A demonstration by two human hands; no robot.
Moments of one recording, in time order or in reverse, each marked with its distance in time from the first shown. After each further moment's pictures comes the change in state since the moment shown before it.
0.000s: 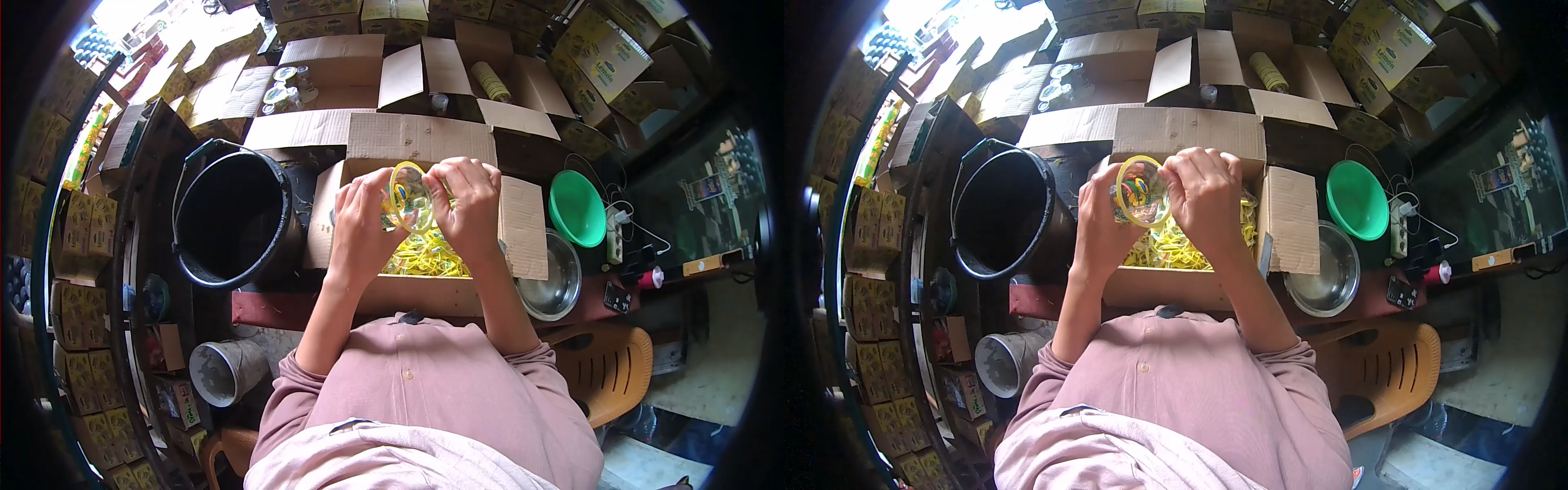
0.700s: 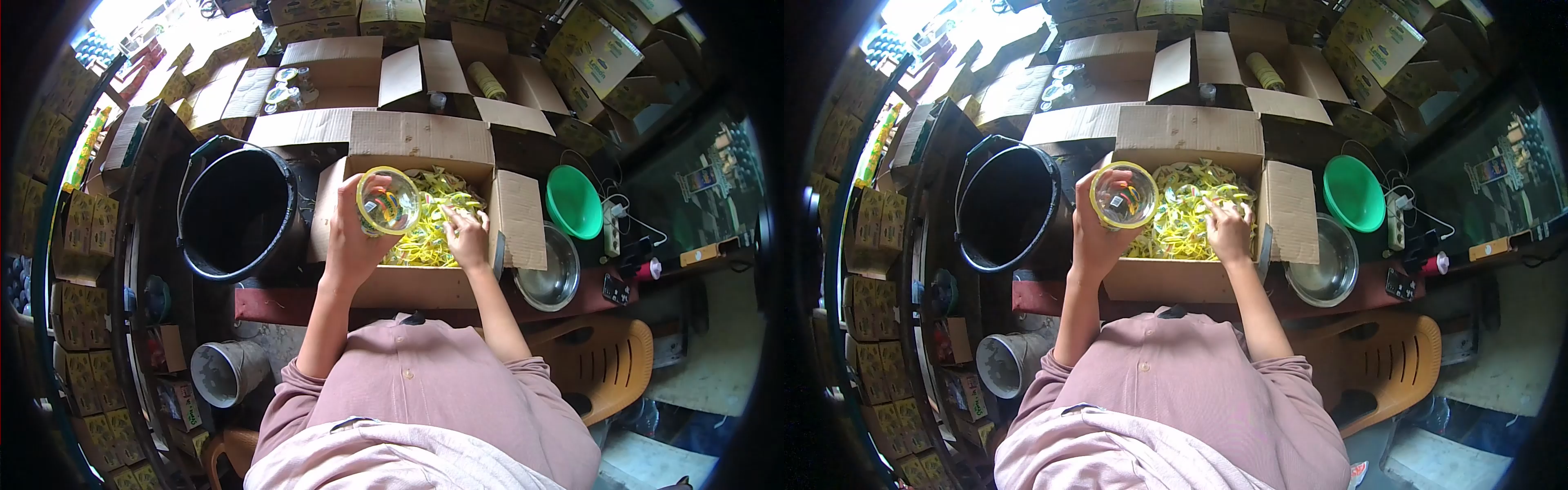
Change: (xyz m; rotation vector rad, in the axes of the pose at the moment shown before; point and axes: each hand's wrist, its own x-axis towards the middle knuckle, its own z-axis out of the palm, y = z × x) left_hand -0.022 -0.003 -0.012 -0.371 0.045 -0.099; right_hand -0.136 0.081 0.051 -0.116 -0.569 0.449
